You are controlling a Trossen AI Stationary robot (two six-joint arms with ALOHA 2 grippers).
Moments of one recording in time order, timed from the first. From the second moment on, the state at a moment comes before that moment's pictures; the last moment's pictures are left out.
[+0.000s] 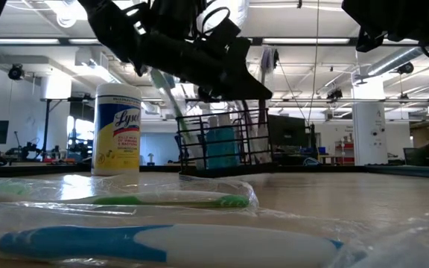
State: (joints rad) left arm -0.01 1.82 1.00 0.58 -0.24 -0.02; right arm 0.26 0.56 0.11 0.69 0.24 -0.19
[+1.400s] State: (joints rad) left arm -0.12 0.94 0.94 -0.23 -0.04 0.13; right arm 0.26 0.57 0.11 0.65 0.24 -0.19
